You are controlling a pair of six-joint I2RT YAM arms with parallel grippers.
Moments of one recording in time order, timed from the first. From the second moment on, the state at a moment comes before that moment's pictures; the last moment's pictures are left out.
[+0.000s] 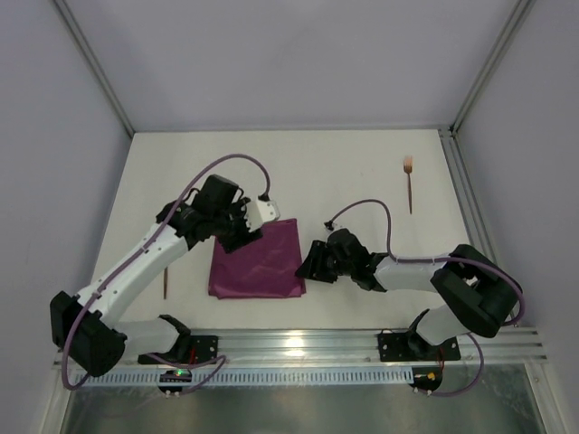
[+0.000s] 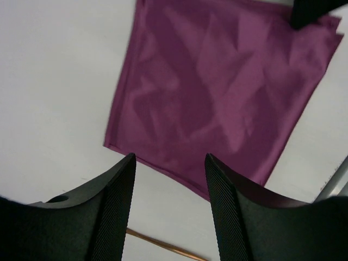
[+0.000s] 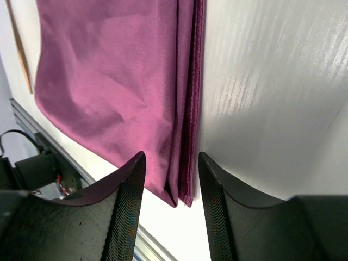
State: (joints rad) left arm -0.57 1.28 1.19 -0.83 0.19 0.63; right arm 0.79 1.47 0.47 0.31 -0.19 0.96
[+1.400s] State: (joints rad) left arm -0.58 1.04 0.49 -0.69 0.03 0.75; right arm 0.79 1.55 0.47 0.35 -0.28 0.95
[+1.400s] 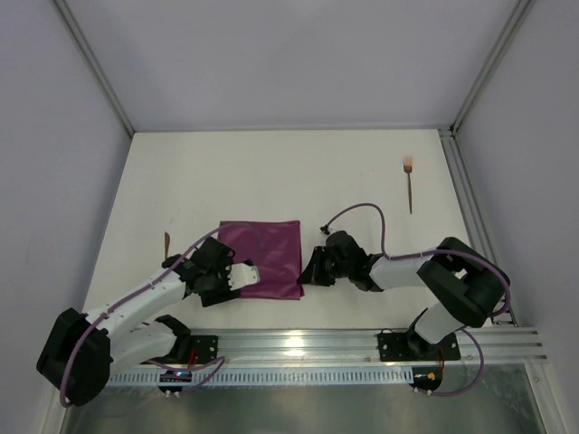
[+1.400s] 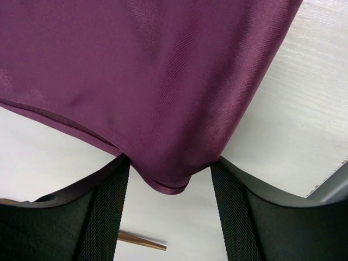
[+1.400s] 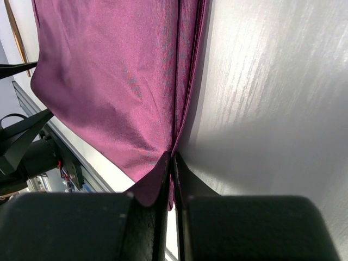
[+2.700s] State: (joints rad) left arm -0.59 1.11 0.67 -0.85 0.14 0.79; right arm 1.28 1.23 0.44 0.32 0.16 -0.34
